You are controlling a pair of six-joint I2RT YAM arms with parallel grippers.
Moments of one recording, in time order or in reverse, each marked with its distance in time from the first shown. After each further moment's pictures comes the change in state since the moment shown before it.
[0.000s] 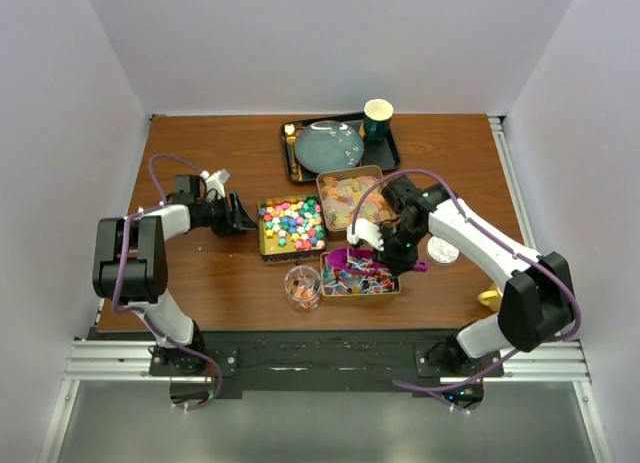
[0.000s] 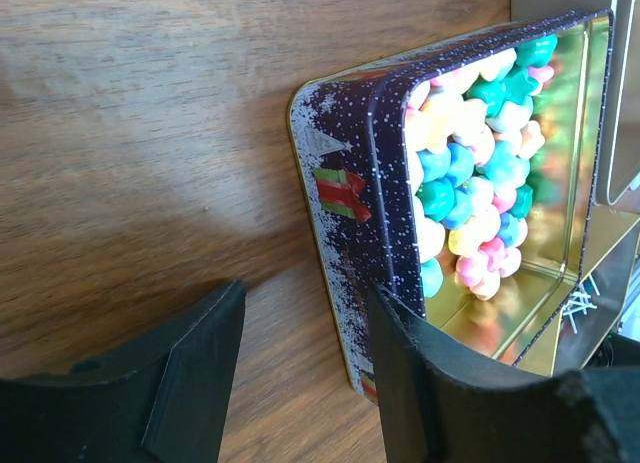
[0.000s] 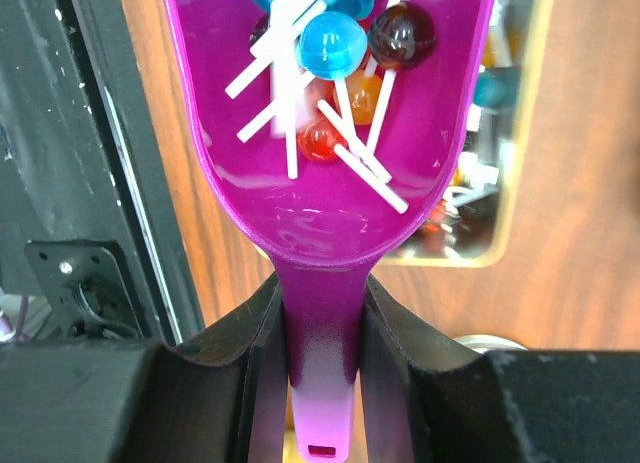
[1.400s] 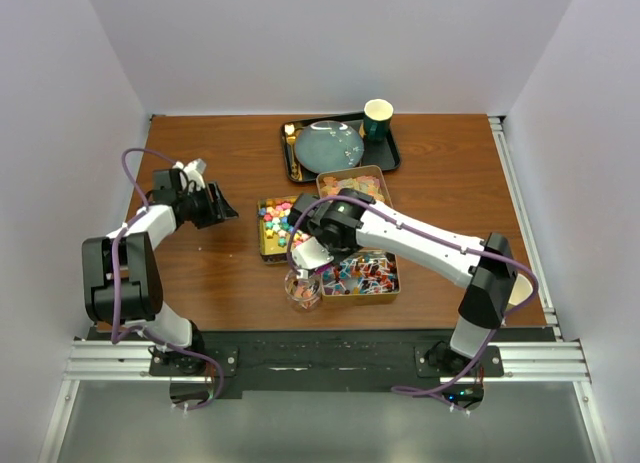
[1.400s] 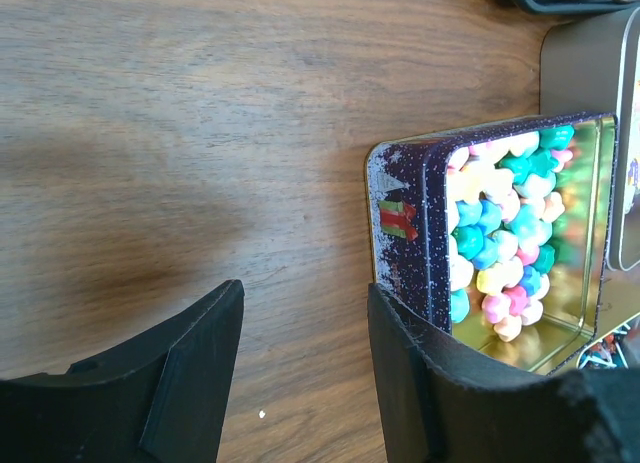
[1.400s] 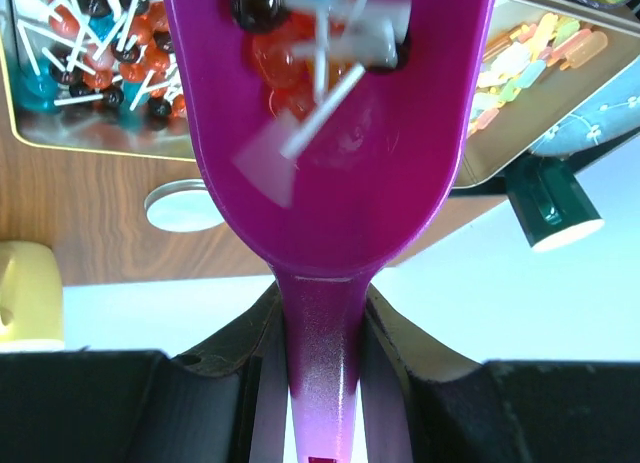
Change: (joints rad) left arm 0.087 -0.131 0.018 -0.053 -0.142 -0.009; right arm 0.526 0.288 0.526 -0.217 0.779 -0.100
